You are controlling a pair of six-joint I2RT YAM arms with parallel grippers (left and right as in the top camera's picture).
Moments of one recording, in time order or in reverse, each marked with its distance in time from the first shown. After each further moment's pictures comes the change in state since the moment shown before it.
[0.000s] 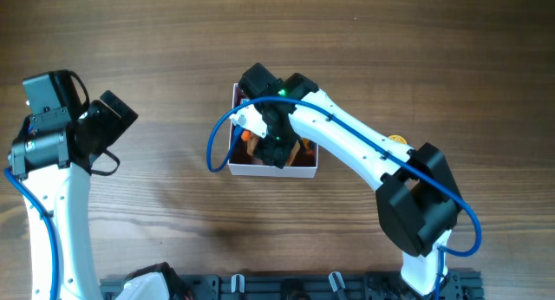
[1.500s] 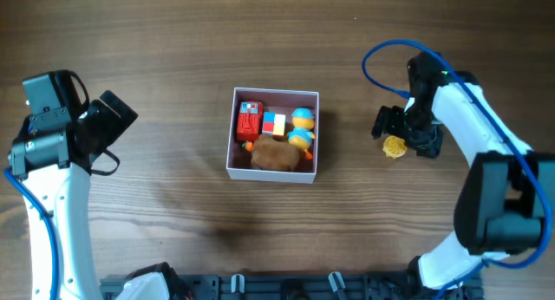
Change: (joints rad) left arm 0.000 0.000 0.000 0.004 0.000 0.000; right arm -0.739 -0.188 -0.414 0.092 0.049 0.806
